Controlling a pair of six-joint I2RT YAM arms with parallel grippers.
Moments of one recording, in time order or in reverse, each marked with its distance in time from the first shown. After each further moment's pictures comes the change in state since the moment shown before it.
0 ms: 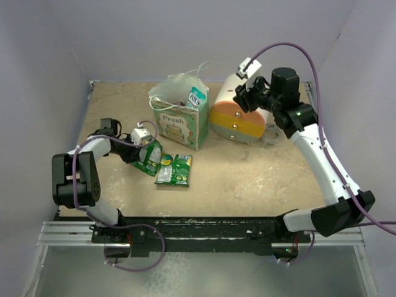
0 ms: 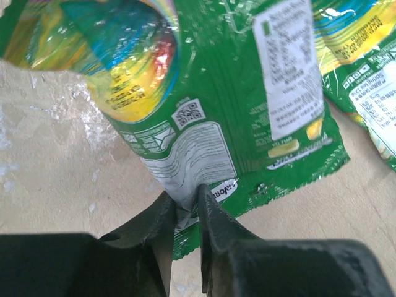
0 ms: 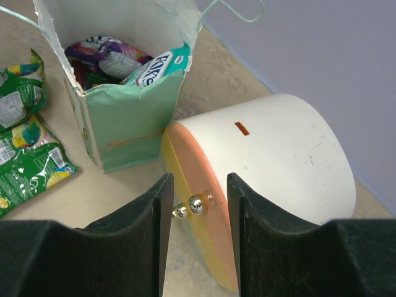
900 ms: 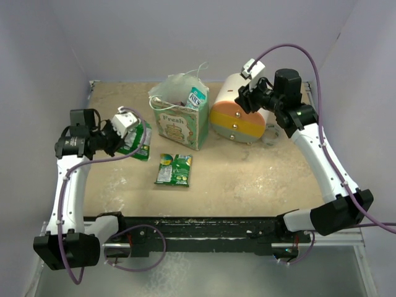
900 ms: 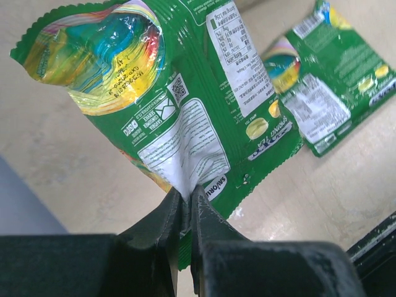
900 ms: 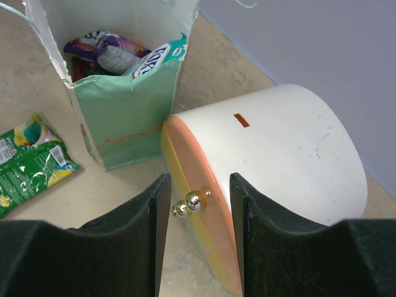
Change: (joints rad) left arm -0.001 -0.559 0.207 -0.424 -0.074 -0.107; right arm -0.051 0.007 -0.048 0.040 -0.061 0.019
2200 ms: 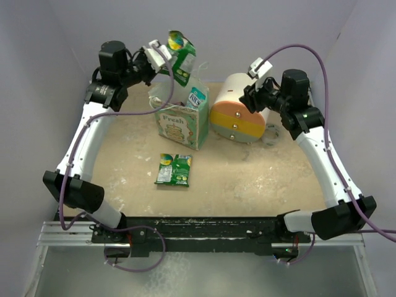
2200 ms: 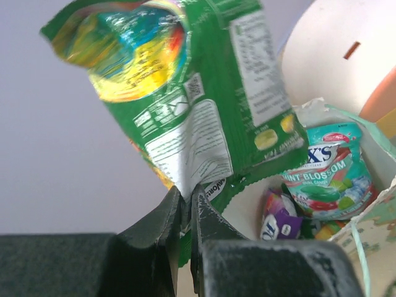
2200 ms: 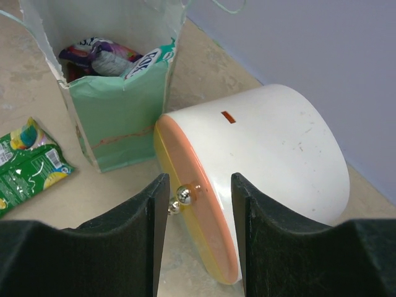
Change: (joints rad) left arm -0.337 0.491 0.709 0.508 -0.045 -0.215; right arm -0.034 -0.035 -0.012 0.008 -0.025 0.002
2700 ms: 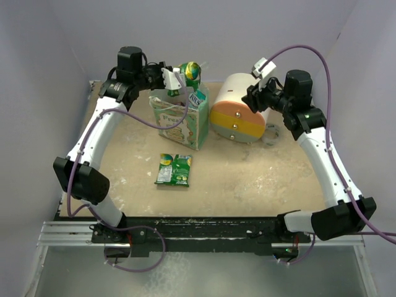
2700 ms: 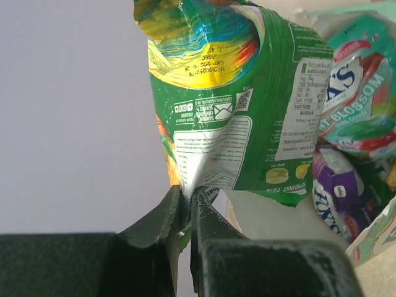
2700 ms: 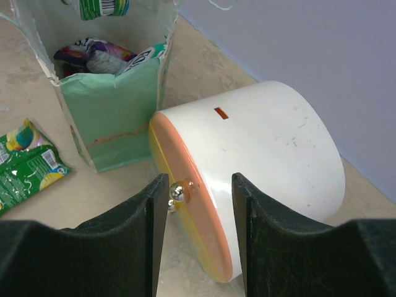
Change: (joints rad) left arm -0.063 0.113 0.000 -0.081 0.024 0.561; right arm -0.042 -0.014 -0.023 0.019 -0.032 0.005
